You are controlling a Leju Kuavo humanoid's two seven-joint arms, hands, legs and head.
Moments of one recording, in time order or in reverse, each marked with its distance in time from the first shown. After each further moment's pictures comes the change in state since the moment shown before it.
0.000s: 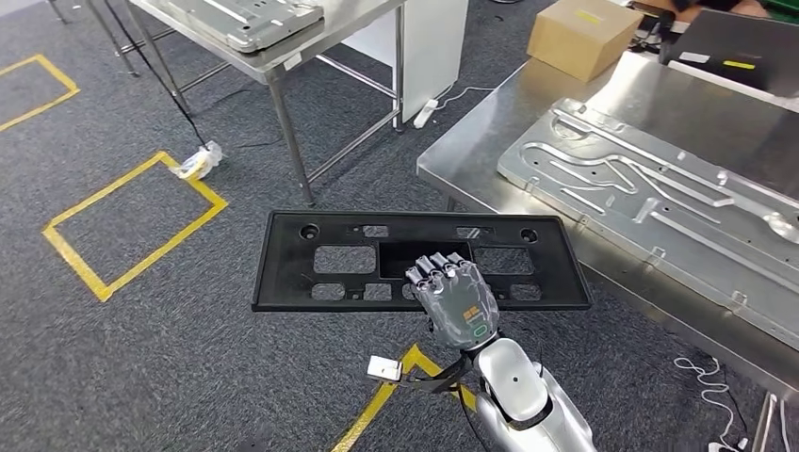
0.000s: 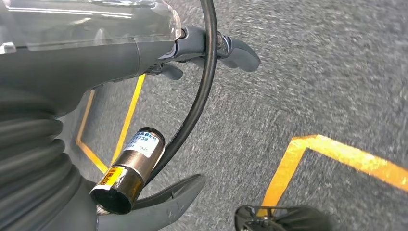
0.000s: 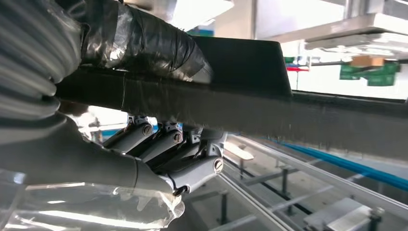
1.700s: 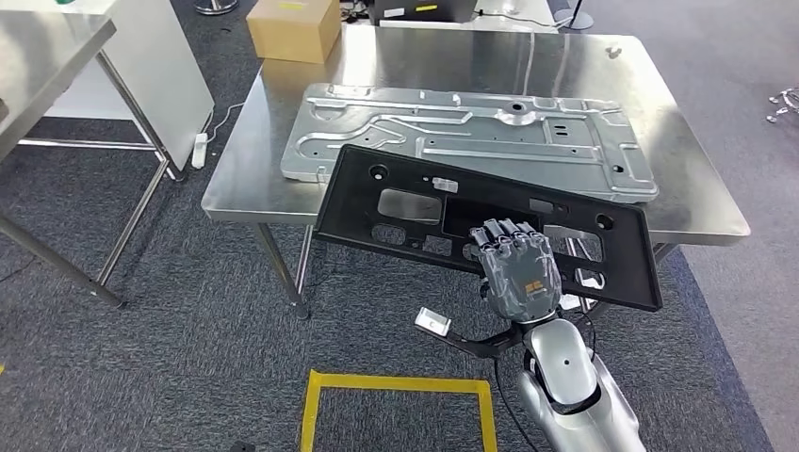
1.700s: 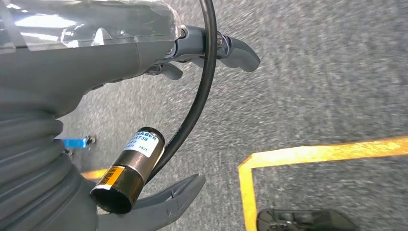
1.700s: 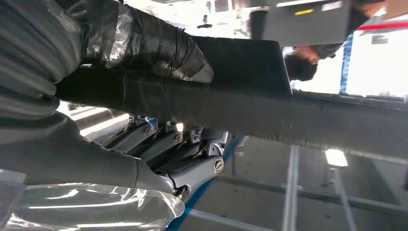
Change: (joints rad) left arm -0.002 -0.005 0.028 -0.002 -0.004 -0.004 0.045; right arm -0.022 -0.087 -0.115 -0.130 0.000 0.023 0.114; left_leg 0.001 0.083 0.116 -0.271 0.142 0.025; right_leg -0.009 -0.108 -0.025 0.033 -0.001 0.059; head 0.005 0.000
